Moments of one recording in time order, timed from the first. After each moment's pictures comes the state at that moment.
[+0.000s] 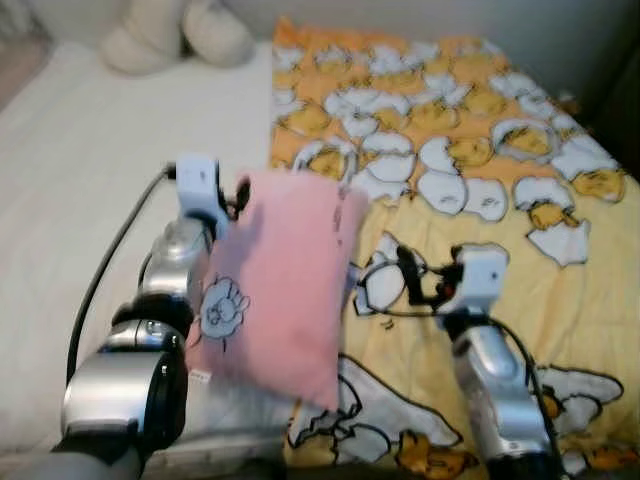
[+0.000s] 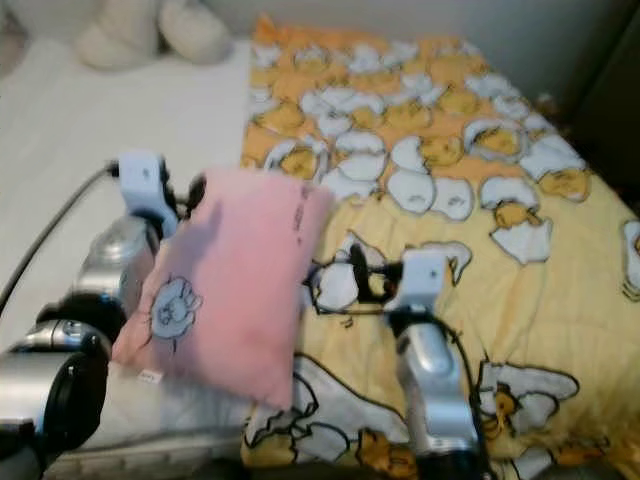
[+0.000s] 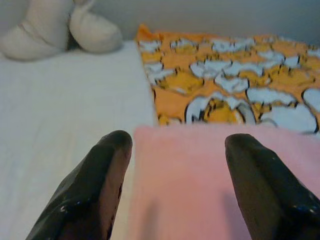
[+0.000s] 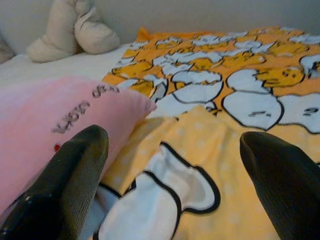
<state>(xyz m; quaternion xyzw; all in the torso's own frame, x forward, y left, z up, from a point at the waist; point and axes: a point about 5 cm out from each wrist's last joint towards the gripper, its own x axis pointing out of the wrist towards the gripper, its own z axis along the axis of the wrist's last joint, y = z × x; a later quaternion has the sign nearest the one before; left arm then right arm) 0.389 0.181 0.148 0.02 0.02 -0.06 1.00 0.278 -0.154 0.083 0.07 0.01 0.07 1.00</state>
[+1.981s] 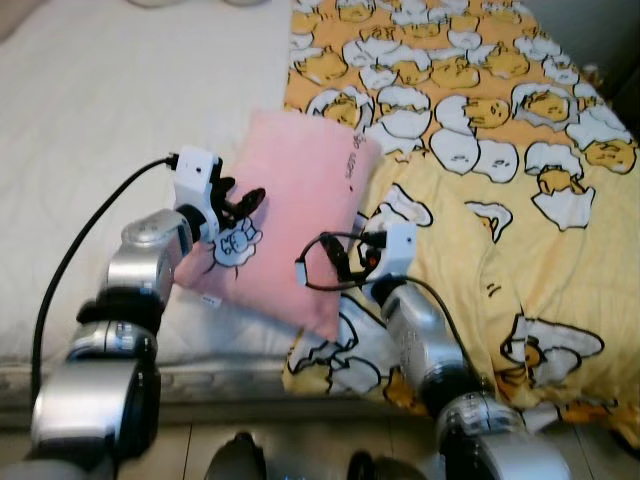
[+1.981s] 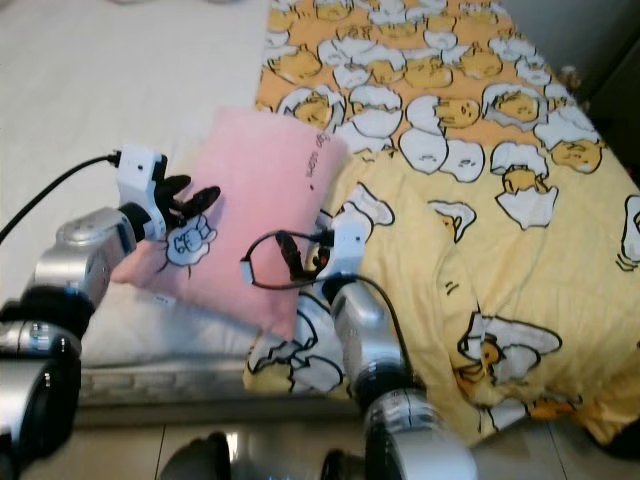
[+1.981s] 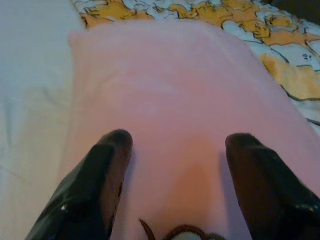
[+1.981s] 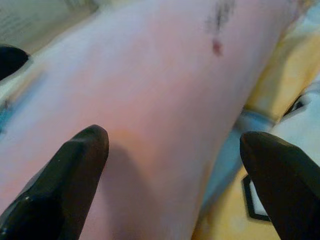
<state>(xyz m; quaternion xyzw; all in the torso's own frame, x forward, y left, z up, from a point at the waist) 0.373 0.197 0.152 0.02 0.06 -0.21 0.98 0.319 -0.069 0.076 0.14 0.03 0.20 0.97</state>
